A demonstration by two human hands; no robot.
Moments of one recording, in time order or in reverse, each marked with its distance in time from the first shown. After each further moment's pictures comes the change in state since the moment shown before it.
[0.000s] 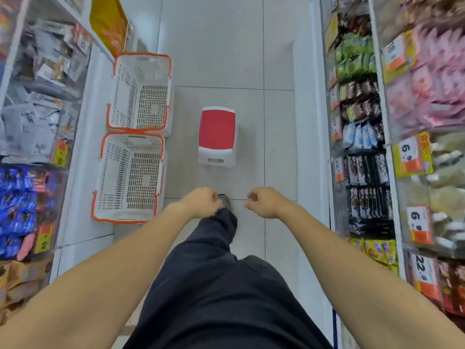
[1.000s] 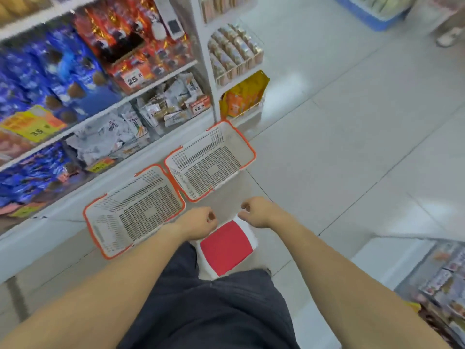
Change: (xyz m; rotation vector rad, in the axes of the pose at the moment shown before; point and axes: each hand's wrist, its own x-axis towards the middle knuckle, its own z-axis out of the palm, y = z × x) left_hand 0.207 0.005 -0.382 -0.619 0.411 -0.450; right_hand 0.362 -0.296 -0.428 -0.807 -0.287 -0.525
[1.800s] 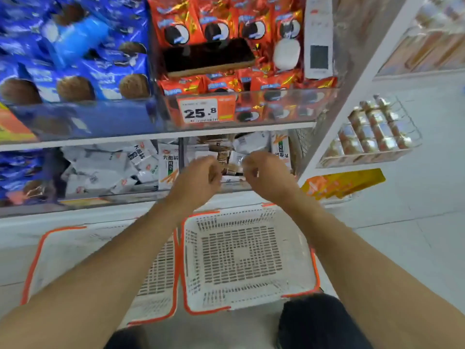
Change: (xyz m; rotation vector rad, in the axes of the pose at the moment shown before) left_hand 0.360 -0.233 -0.231 -0.438 0.915 -0.104; right_hand 0.490 -0.183 -0.196 -0.280 0.379 -0.621
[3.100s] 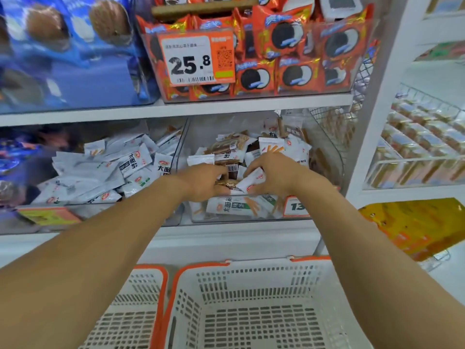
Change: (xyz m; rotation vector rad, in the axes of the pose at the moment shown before) left_hand 0.089 -0.076 0.068 0.557 -0.169 0.129; right_hand 0.090 0.086 0.080 -0.125 0.022 -0.306
